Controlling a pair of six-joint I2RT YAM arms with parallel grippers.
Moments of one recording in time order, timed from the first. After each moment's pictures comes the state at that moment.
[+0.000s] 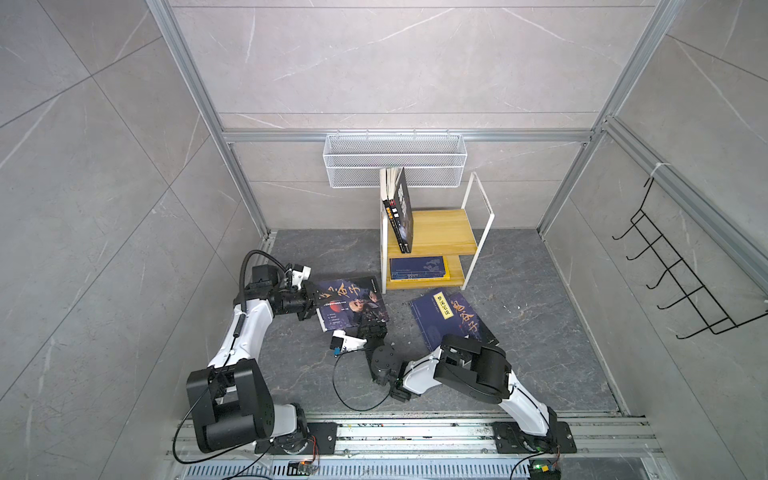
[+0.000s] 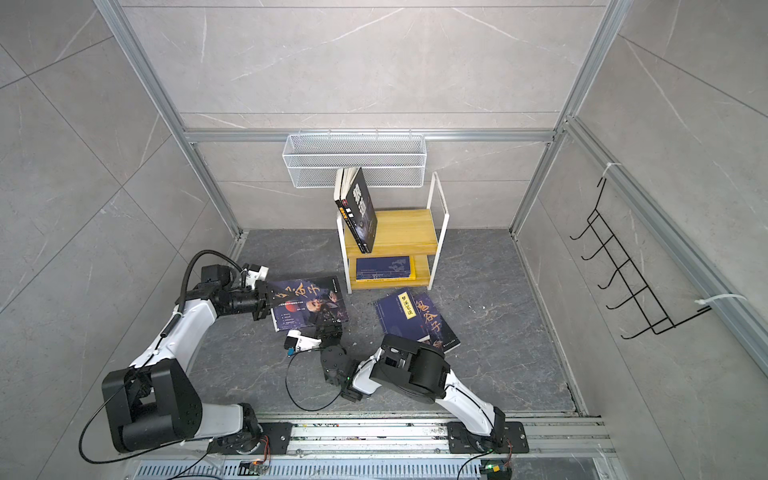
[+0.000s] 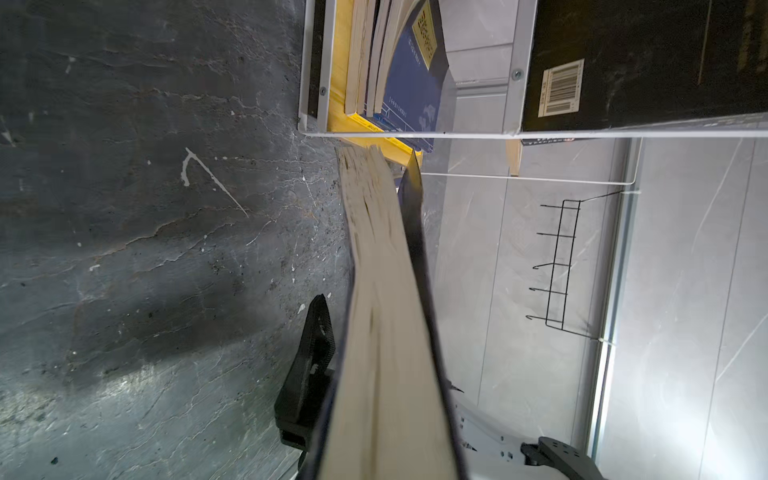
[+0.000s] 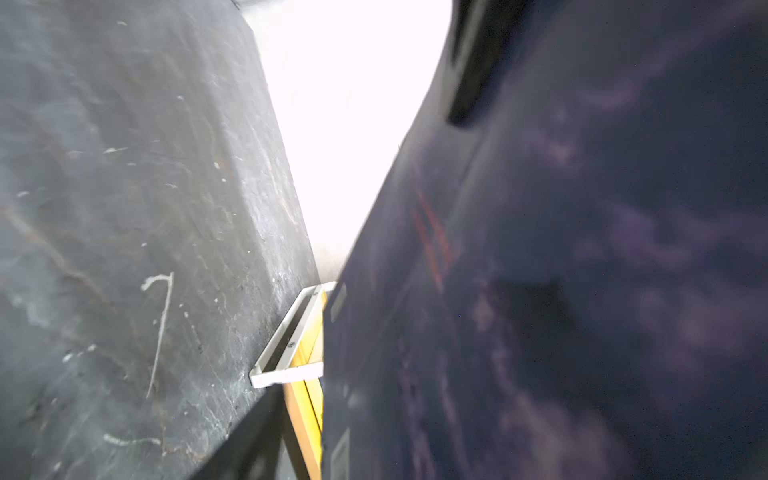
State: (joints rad) left arm 0.16 1.38 0.98 -0.73 1.07 -0.36; right arm 1.23 2.28 1.10 1.31 0.91 -1.44
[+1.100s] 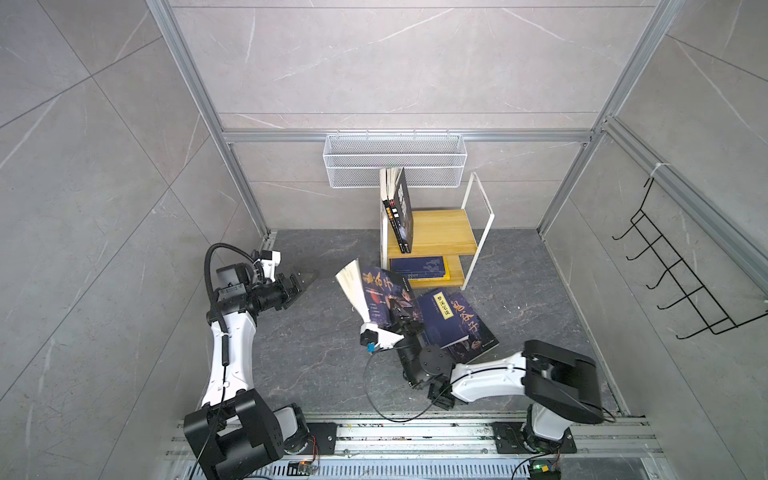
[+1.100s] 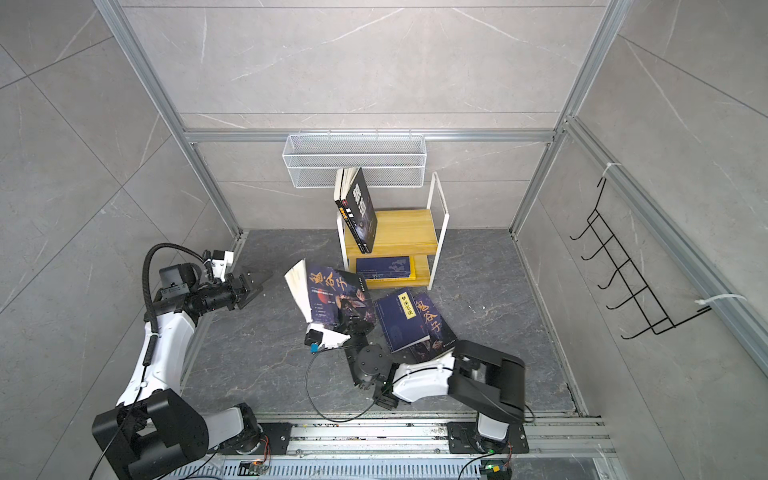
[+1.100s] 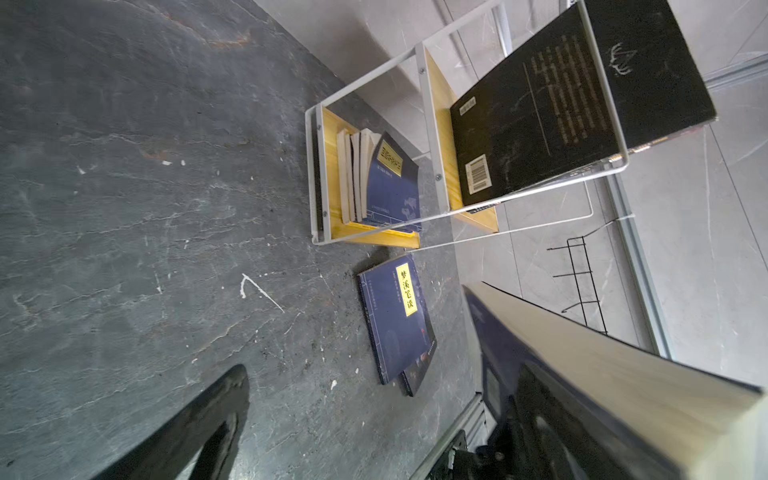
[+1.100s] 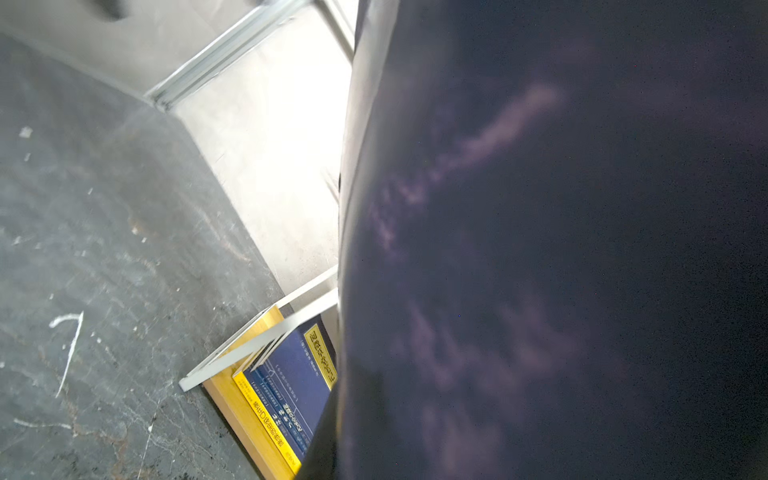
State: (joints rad) left arm 0.35 1.22 0.98 -0.59 1.04 -0.31; right arm 1.25 1.63 0.74 1.18 0.90 -1.15
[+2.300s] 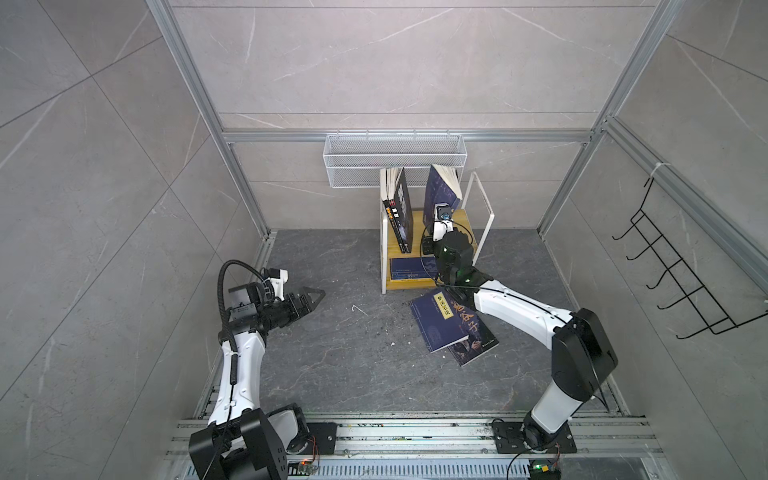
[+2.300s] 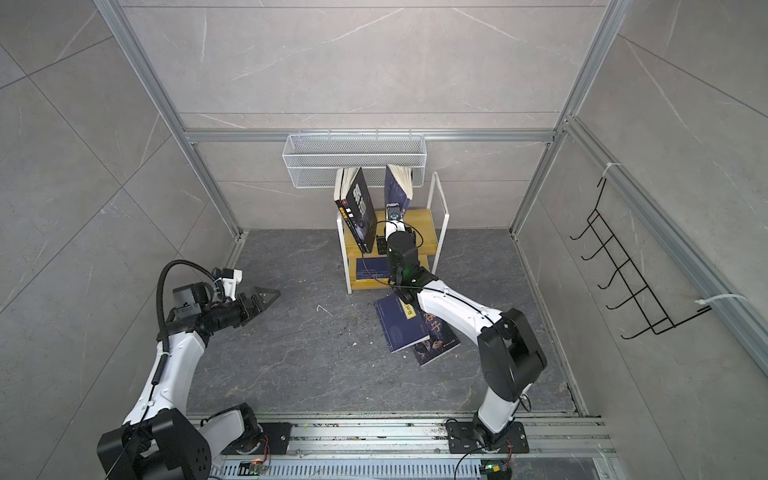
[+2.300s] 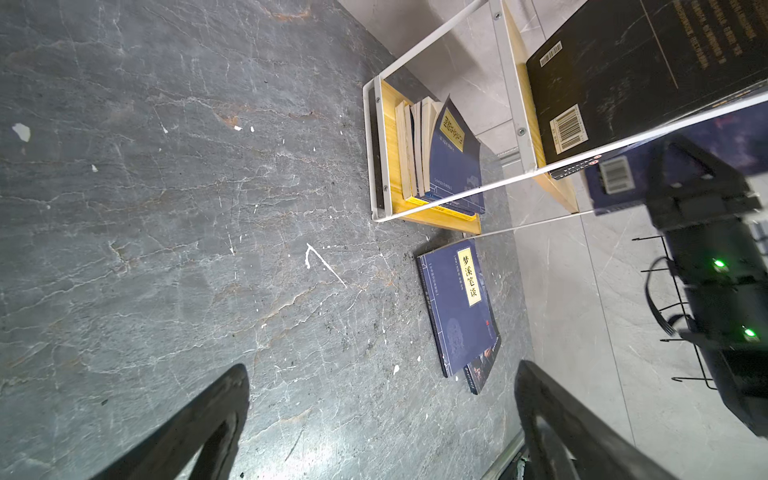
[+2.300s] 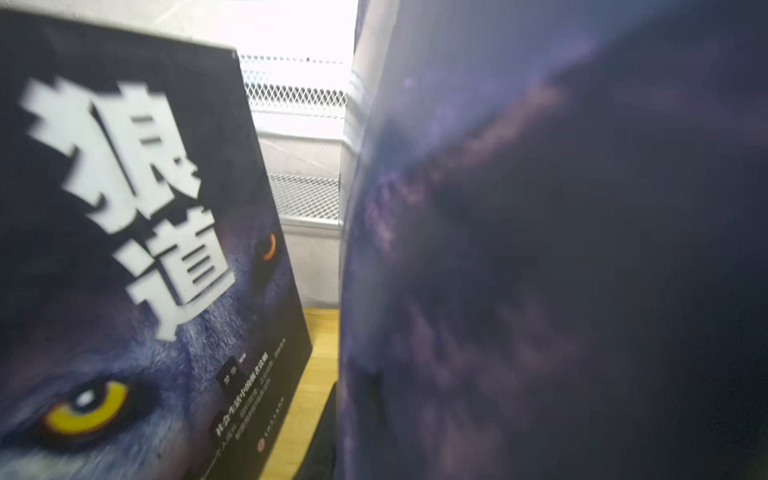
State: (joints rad) left arm 0.32 1.10 0.78 -0.52 0.89 -0.23; right arm 0.62 1.74 1.31 0.42 0.54 -0.07
